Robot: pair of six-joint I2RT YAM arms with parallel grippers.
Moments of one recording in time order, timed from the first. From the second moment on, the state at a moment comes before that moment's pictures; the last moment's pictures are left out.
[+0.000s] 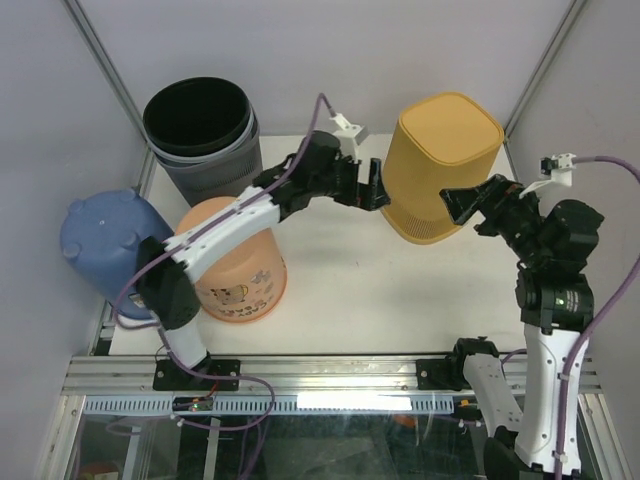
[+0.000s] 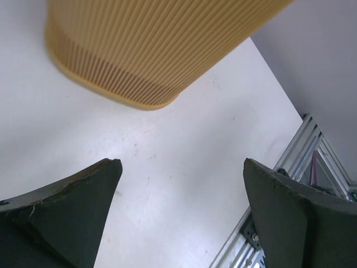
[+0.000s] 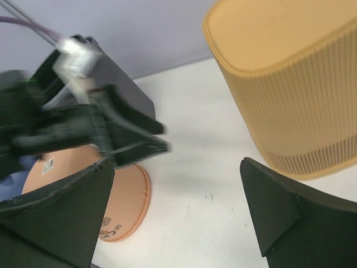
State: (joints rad) left arm -0.79 1.87 1.73 -0.31 0.27 -0.44; right arm -0.11 0.71 1.21 -0.62 -0.47 0.46
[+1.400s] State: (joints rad) left arm -0.78 1.09 1.42 -0.55 -0.14 -0.48; right arm 0.36 2.04 1.71 -0.37 0.59 0.06
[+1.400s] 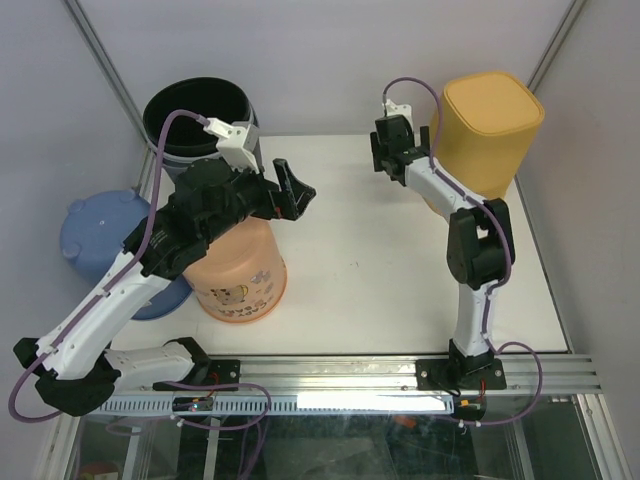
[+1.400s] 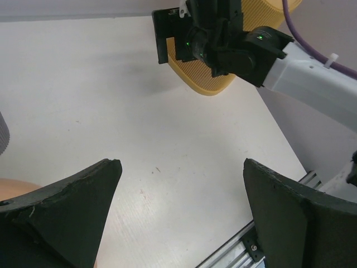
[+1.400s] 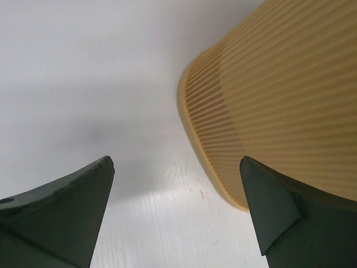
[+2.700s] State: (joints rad) left arm -0.78 1.17 1.52 -0.71 -0.19 -0.45; right arm 0.27 1.72 1.27 -0.20 0.32 0.32
